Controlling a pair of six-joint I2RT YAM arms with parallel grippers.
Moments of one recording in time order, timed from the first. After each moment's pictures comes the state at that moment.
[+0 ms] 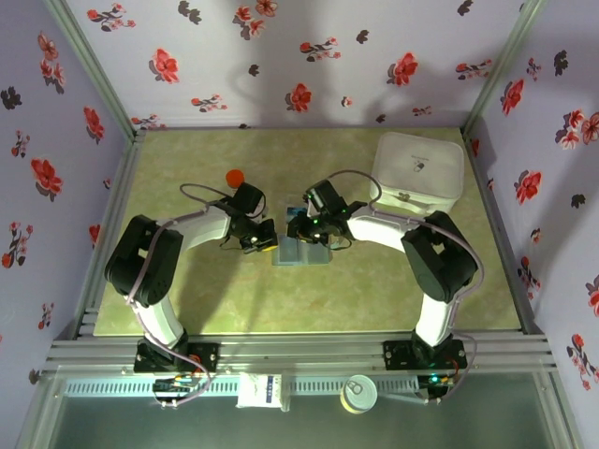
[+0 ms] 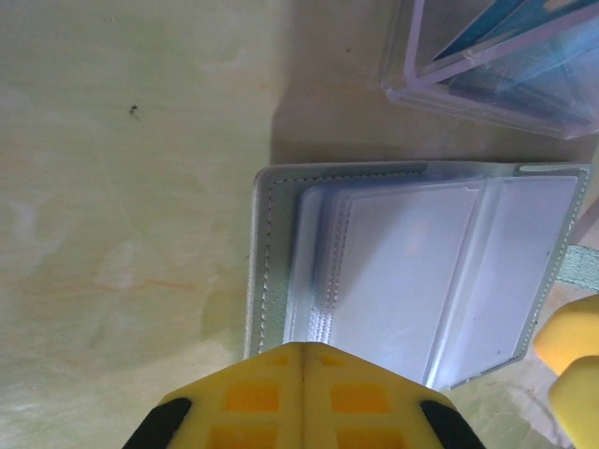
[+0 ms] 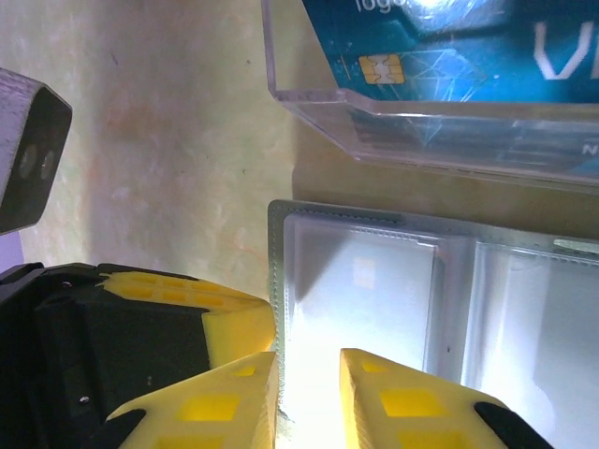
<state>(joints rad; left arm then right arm) -0.54 1.76 1.02 -0.44 0.37 -0.72 0.69 1.82 1.11 -0.21 -0.40 0.82</state>
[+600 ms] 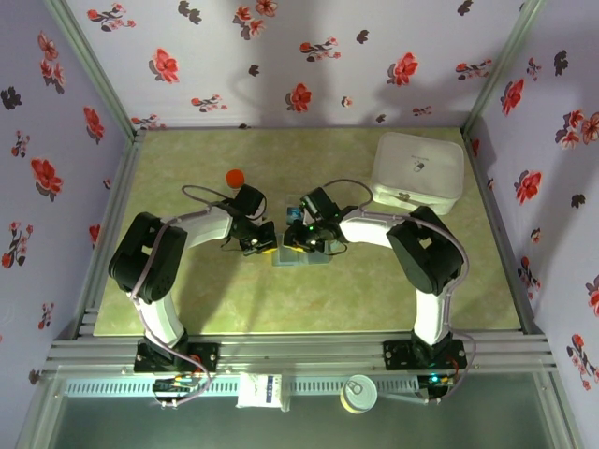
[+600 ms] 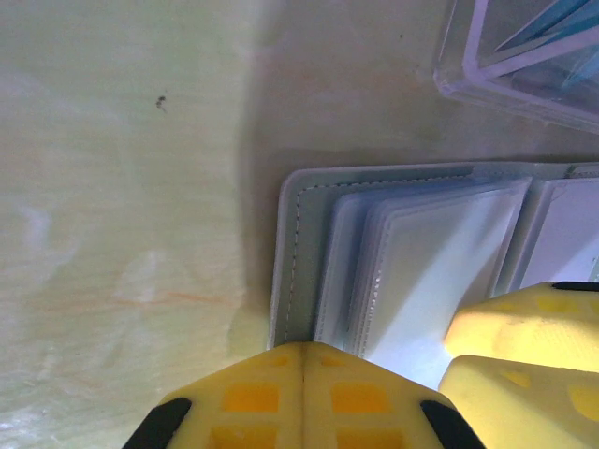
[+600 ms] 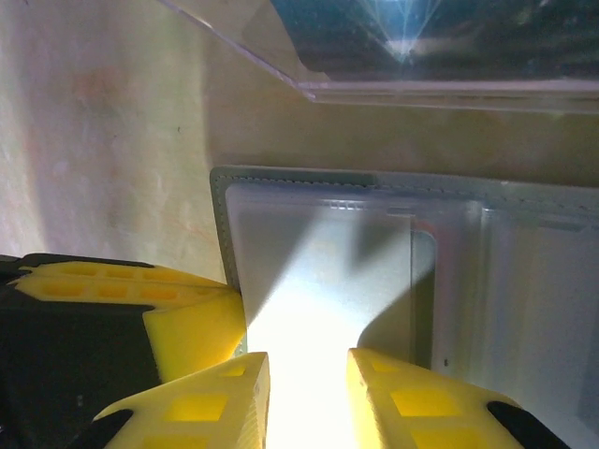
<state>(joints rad) -0.54 1.79 1.01 -0.44 0.37 -0.72 0.71 1.91 1.11 -0.20 -0.45 0.86</state>
